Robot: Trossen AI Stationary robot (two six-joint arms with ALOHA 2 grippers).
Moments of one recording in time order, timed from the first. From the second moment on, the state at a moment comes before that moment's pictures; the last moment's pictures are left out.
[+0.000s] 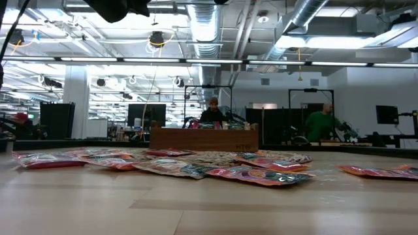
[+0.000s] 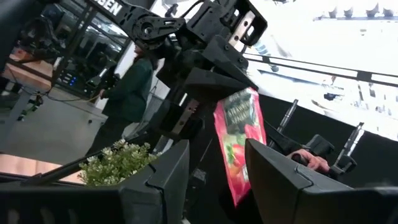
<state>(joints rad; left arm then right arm) -0.13 1.68 0.94 1.17 0.38 -0.69 0.83 1.44 1.35 -0.05 0.97 -1.47</state>
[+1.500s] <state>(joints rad) -0.14 1.68 0.94 1.19 0.36 -0.64 0.73 1.44 1.35 -0.11 0.90 -1.39</state>
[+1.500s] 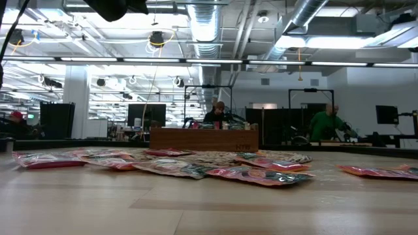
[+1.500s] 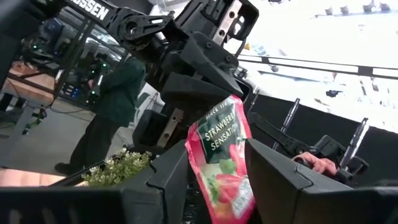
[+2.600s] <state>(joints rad) -0.11 1.62 0.94 0.98 0.20 -0.46 0.73 1.44 1.35 -0.14 1.26 -1.21</state>
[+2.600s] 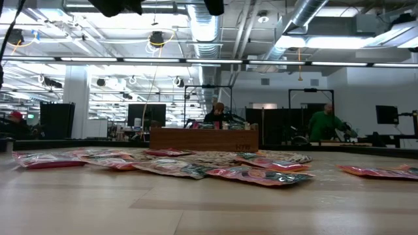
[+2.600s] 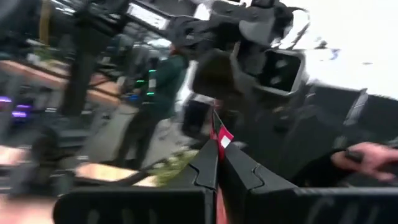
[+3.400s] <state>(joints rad) -0.10 1.40 0.94 0.48 -0.05 -0.01 0.15 1.20 1.16 -0.39 0.03 -0.16</state>
